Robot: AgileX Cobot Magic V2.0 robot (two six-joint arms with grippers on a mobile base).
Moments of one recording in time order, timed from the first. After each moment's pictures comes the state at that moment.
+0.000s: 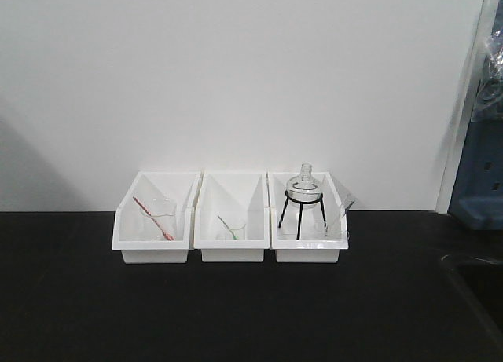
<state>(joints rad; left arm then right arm) -0.07 -0.02 0.03 0.17 0.28 -0.18 0.10 -0.01 0.03 0.08 0.00 0.01</state>
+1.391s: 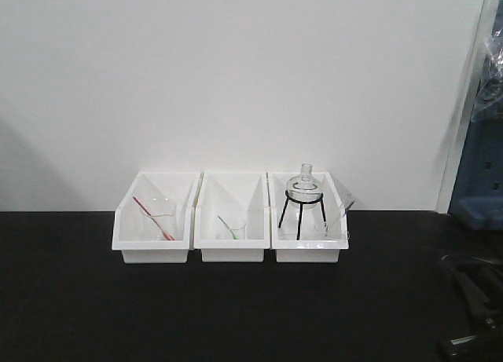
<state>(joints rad) -0.07 -0.02 0.03 0.17 0.28 -0.18 0.10 1.15 -0.35 -0.07 -0.69 -0.06</state>
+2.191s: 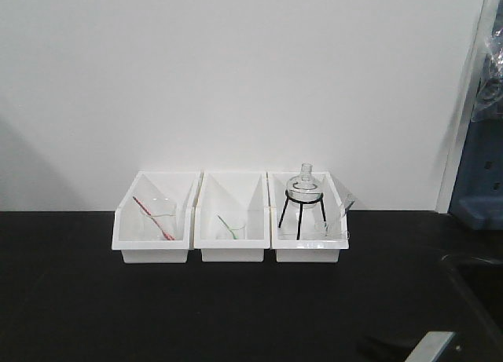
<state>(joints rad) -0.07 -0.02 0.03 0.17 0.28 -0.18 0.10 1.73 -0.37 -0.80 -1.13 0.35</state>
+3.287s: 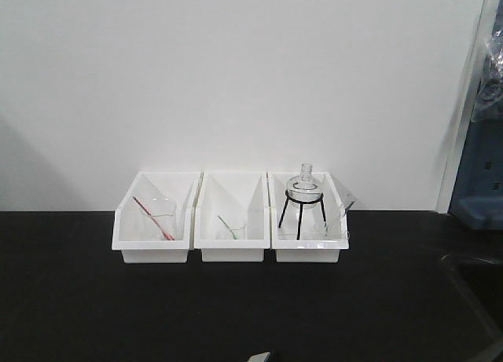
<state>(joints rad) -0.07 -0.02 0.03 0.17 0.28 -0.18 0.58 2.20 -0.84 -0.64 -1.14 0.35</state>
